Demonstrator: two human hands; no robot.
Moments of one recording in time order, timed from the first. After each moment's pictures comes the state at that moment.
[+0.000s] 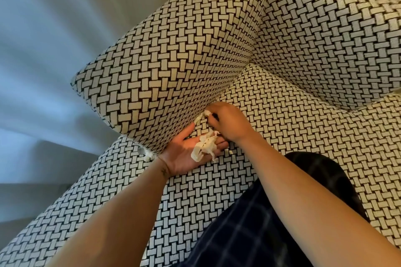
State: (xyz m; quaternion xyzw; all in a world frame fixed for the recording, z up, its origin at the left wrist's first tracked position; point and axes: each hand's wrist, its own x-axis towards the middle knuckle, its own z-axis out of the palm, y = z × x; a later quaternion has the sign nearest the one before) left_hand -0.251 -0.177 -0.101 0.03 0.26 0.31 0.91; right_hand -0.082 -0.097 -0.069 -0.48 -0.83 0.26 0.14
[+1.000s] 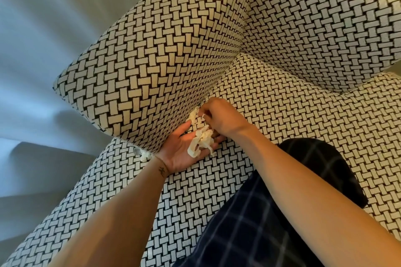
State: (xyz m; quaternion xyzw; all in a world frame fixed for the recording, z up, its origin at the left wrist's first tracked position) left_hand -0.252 -0.176 -0.099 -0.04 0.28 0.32 0.90; right_hand -0.091 -0.107 -0.049 -0.54 -0.79 0.30 0.06
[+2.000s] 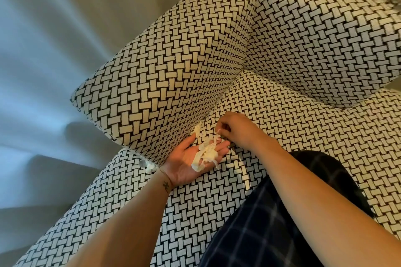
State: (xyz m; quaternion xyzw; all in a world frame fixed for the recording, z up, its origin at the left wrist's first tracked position) left_hand -0.248 -0.177 -0.092 0.00 0.29 0.32 0.90; right_hand -0.056 -0.105 -0.056 -0.52 -0.79 0.32 0.08
